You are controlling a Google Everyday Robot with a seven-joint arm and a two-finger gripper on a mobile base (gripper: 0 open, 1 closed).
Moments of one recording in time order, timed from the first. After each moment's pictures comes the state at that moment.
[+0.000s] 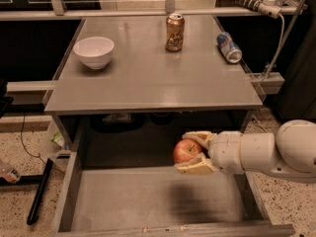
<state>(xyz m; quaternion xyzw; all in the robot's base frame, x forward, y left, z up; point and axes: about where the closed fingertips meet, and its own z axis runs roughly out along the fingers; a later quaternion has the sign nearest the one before) 0.455 -0.088 0.751 -0.53 0.69 0.22 0.45</state>
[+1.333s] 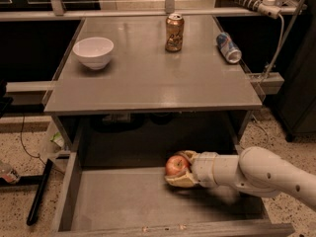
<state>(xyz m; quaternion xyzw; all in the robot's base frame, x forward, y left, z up) 0.489 -0.073 0.615 -0.48 0.73 0.22 0.42</state>
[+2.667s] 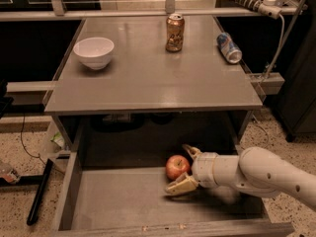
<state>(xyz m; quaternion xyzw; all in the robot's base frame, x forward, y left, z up) 0.489 -0.073 0.615 -0.48 0.73 0.22 0.42</state>
